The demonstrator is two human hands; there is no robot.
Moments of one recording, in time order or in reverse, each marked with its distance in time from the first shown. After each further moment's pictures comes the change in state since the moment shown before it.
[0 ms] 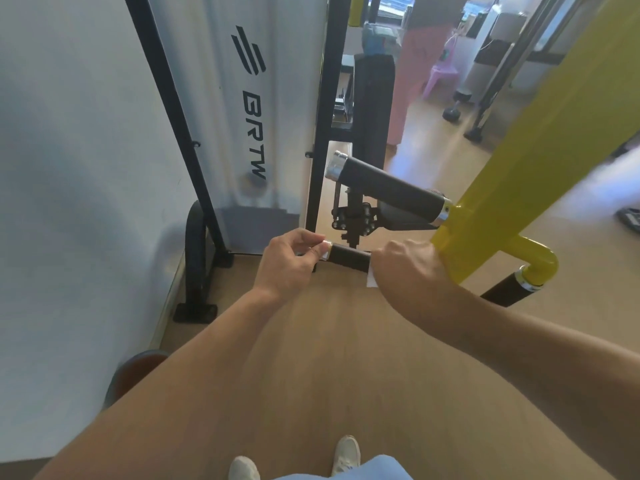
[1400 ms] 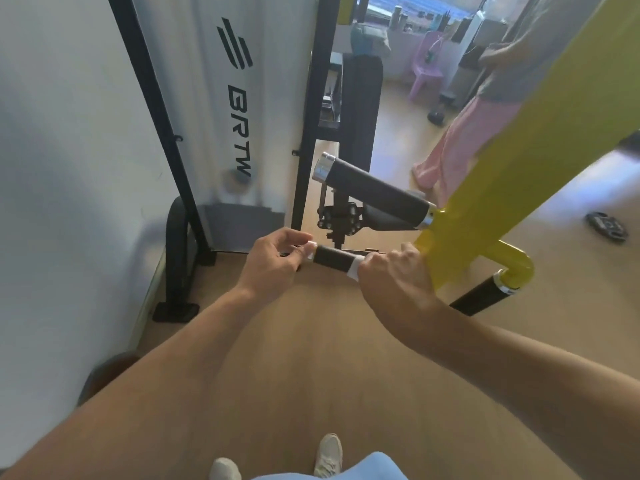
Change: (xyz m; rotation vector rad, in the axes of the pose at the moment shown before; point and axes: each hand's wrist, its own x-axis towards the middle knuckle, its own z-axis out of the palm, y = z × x) left_hand 0.002 0.004 -0.003 -0.103 -0.054 -0.014; right_hand -0.009 -0.001 0.015 -0.153 0.106 -0.051
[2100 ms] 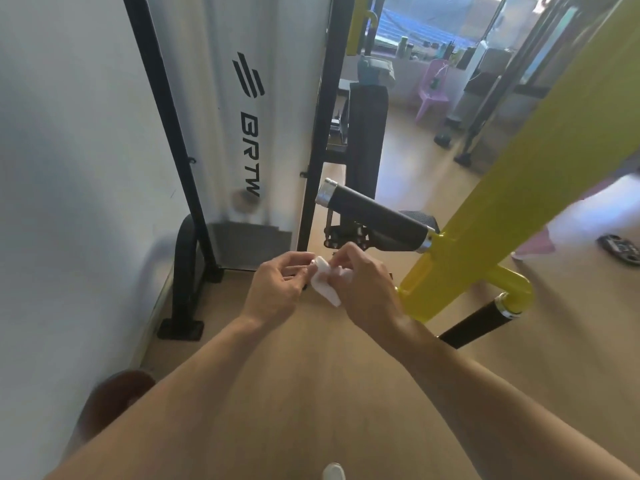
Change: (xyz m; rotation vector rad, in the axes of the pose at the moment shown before) left_hand -0.005 0.001 0.003 -0.034 0.055 0.044; right_hand 0.029 -0.023 0.013 0.999 0.249 0.147
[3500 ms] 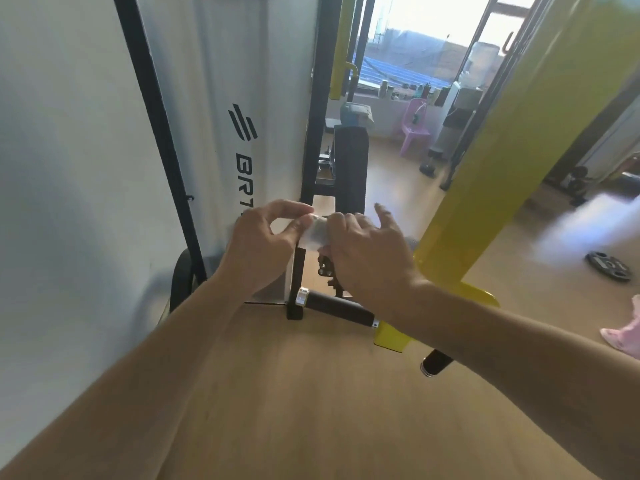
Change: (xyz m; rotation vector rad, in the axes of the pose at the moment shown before) left_hand 0.017 0.132 -0.039 0.273 0.085 0.290; right_hand 0.014 -0.074 -0.090 -0.938 -0.007 -0.332
